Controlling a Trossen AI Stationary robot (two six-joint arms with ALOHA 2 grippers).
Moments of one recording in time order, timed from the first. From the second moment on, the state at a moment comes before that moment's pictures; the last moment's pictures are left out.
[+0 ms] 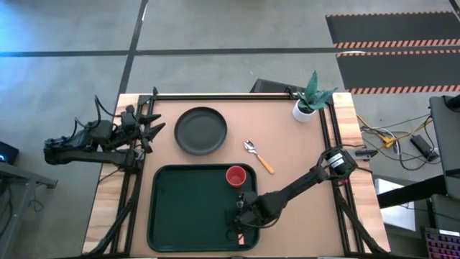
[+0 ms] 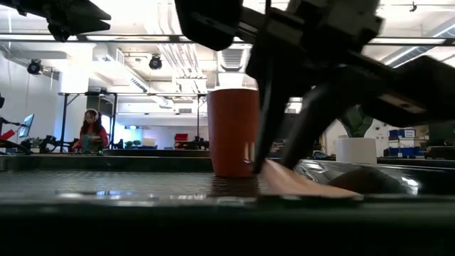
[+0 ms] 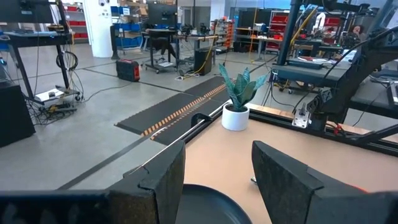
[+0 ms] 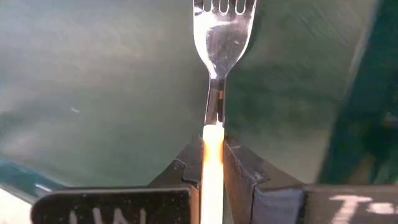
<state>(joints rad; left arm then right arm) -0.01 0.27 0.58 -0.41 -0.54 -0.09 0.50 2.15 1.59 -0.61 0.09 1.98</state>
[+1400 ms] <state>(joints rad) -0.01 0.50 0.59 -0.49 -0.24 -0.09 0.48 2.15 2.16 -1.24 0.44 1.58</state>
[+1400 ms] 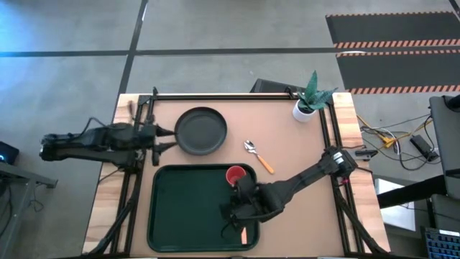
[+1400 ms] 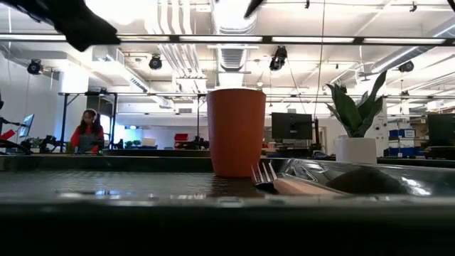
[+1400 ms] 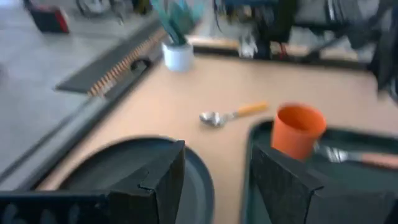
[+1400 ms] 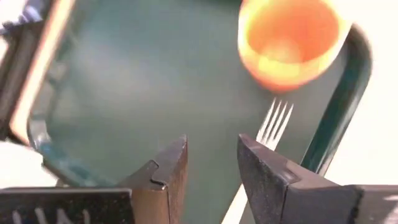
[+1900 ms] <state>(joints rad) -0.02 0.99 0.85 -0.45 0.01 -0.05 0.45 1.89 2.21 -1.57 0.75 1.29</state>
